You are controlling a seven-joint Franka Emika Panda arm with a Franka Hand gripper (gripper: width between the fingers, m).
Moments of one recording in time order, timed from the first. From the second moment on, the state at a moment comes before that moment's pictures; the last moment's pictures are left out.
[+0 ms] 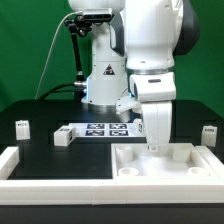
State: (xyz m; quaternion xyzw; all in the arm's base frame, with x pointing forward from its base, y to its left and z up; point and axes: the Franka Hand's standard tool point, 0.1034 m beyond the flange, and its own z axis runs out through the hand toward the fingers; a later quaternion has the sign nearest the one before) arm 0.489 0.065 0.016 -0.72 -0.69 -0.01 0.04
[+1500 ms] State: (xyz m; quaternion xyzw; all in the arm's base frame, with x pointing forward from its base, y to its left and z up) arm 0.471 0.070 0.048 -0.77 -0.64 -0.01 0.02
